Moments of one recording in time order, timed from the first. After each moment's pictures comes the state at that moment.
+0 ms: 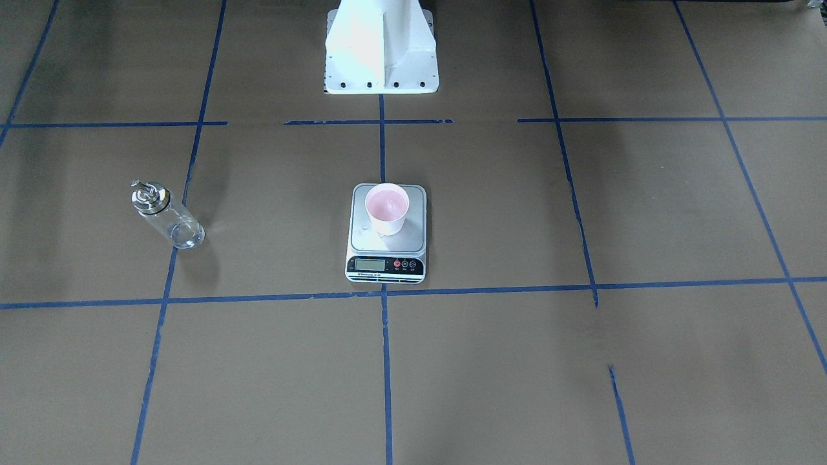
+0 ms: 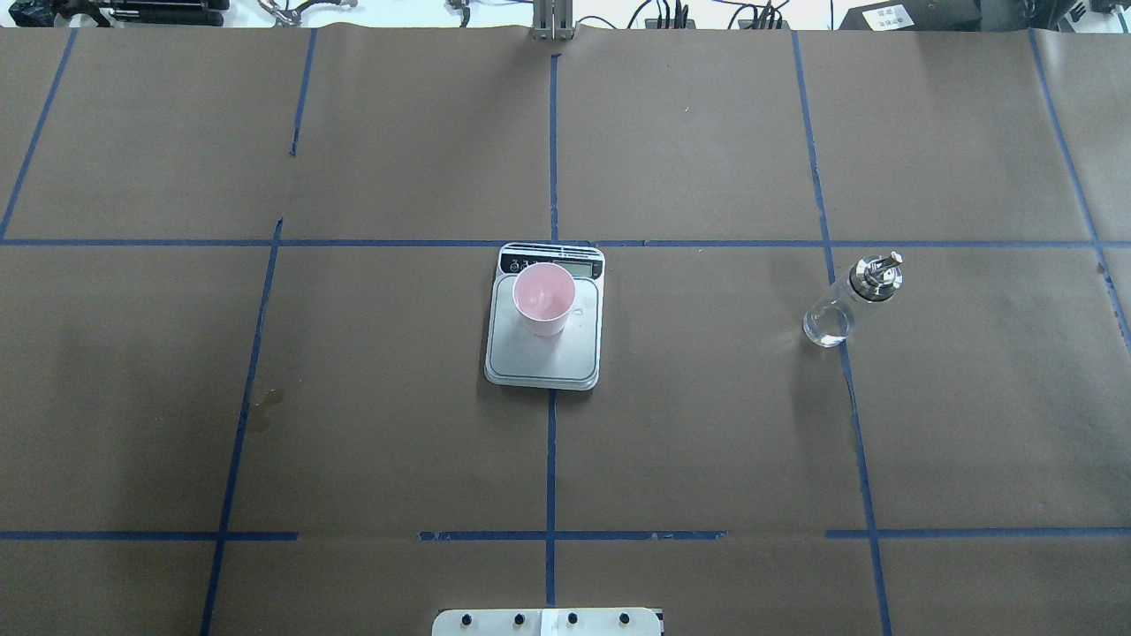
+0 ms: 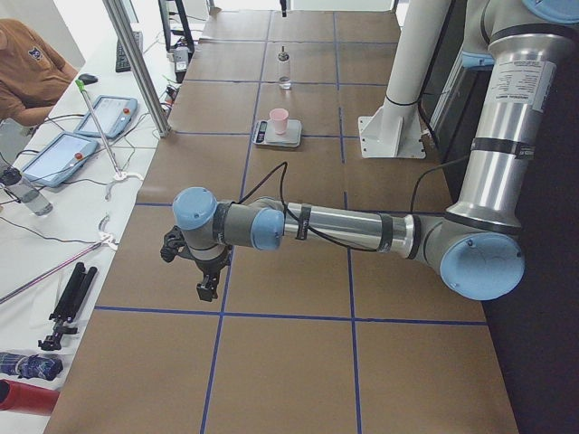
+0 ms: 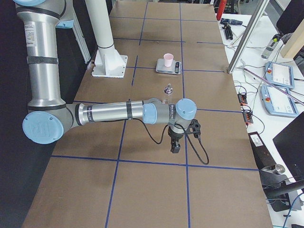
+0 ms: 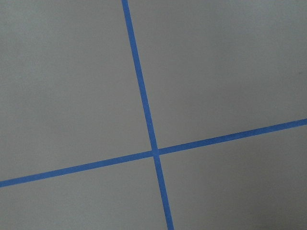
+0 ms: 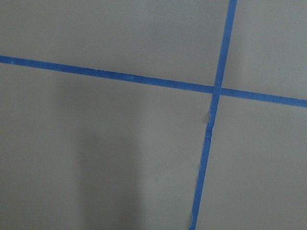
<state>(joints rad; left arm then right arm) -1.53 -1.73 -1.51 -1.55 -2.36 0.09 1.45 -1.55 1.66 -1.68 2.36 -0.05</state>
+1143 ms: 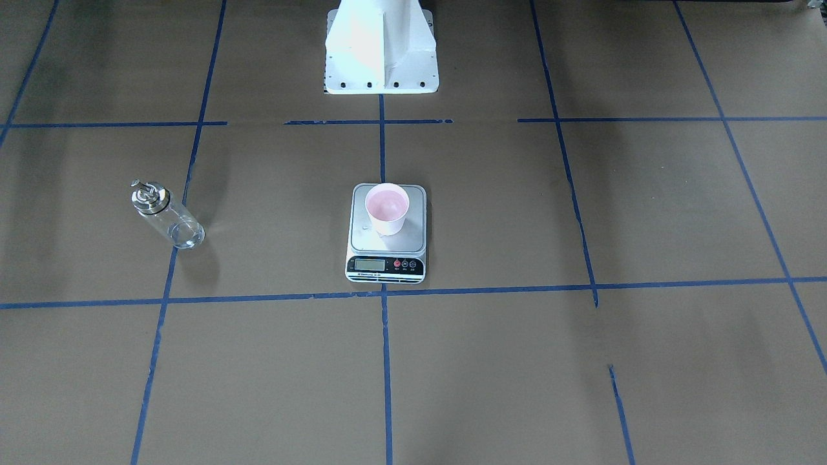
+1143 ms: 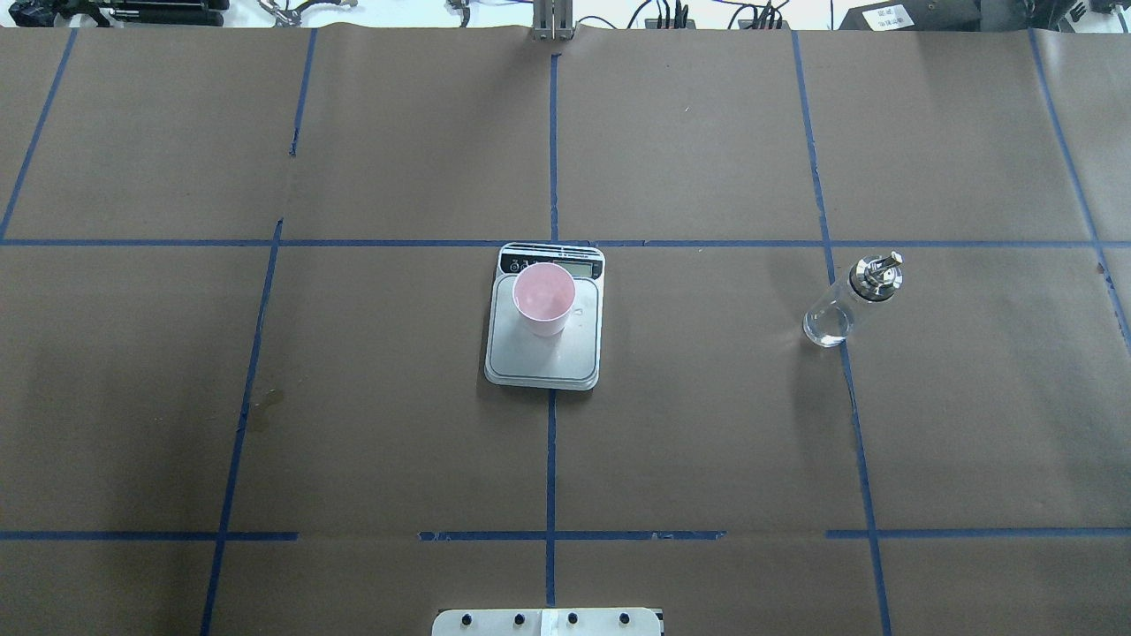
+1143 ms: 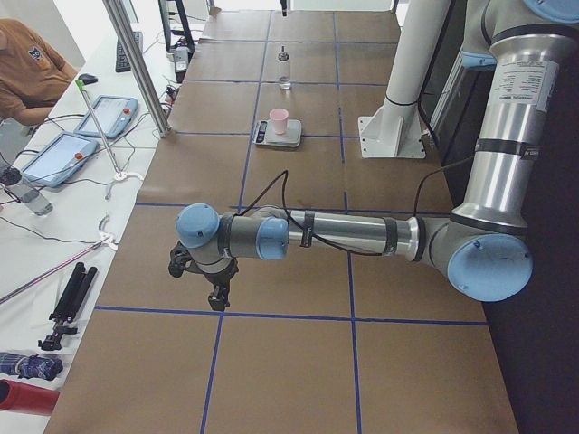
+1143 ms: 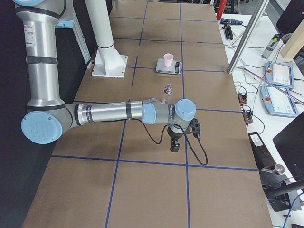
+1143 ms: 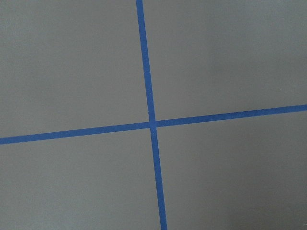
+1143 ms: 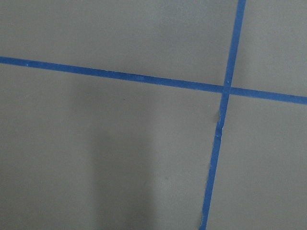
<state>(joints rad) -1.54 -1.71 -1.50 -1.52 -2.40 0.08 1.46 -1.55 1.67 -1.68 2.40 -0.05</state>
